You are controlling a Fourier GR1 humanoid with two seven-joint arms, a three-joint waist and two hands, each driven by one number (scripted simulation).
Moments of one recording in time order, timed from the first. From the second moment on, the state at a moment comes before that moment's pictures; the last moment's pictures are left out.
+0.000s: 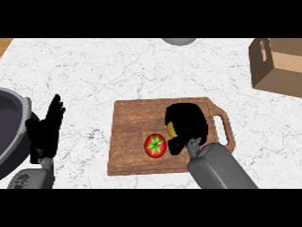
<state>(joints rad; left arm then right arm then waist) -0.10 0.18 0.02 -1.29 0.03 0.22 0.00 -0.42 -0.01 0.46 -1.40 0.98 0.33 0.65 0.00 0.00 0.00</state>
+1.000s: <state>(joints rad) -0.06 0.18 0.06 -1.32 0.03 0.23 0.02 0.10 -0.74 0.04 -1.87 0.68 0.30 -0.15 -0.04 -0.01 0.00</state>
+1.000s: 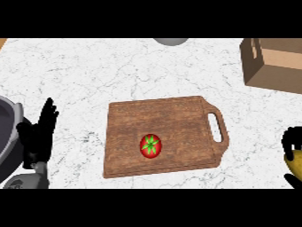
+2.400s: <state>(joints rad) -0.10 0.16 0.04 -1.32 0.01 0.18 0.04 -0.34 -0.97 -0.45 -1.36 0.35 0.42 -0.29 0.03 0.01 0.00</state>
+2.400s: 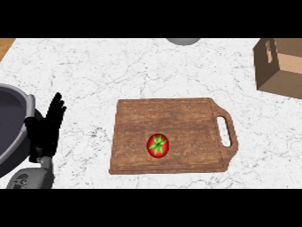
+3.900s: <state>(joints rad) -0.14 0.13 0.03 -1.31 -0.01 0.19 0.03 -0.90 -0.86 -0.41 -0.25 0.48 0.35 -0.74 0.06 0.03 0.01</state>
